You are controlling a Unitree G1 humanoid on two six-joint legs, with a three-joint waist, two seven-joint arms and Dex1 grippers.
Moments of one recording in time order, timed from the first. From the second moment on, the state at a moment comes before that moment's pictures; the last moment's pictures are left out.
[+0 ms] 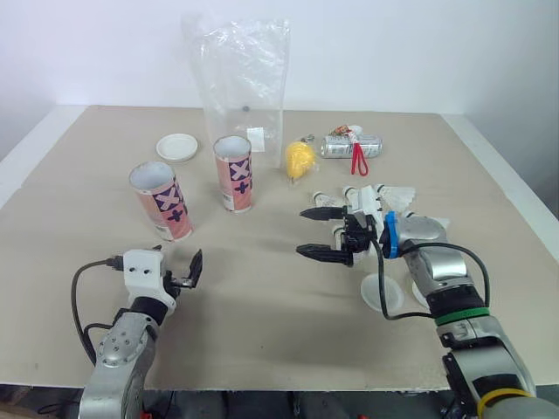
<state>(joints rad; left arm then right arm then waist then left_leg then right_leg) 0.14 0.15 0.13 -0.48 -0.20 0.36 -0.15 -0.64 -0.51 0.14 0.37 0.40 0.06 1.32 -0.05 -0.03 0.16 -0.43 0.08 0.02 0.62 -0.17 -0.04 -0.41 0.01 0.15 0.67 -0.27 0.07</state>
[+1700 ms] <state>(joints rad) -0.38 0.29 0.17 0.31 -0.18 0.06 -0.33 -0.65 -0.50 0.12 0.31 0.33 0.07 1.28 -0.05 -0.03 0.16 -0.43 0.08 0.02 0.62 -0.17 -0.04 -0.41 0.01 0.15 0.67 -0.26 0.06</state>
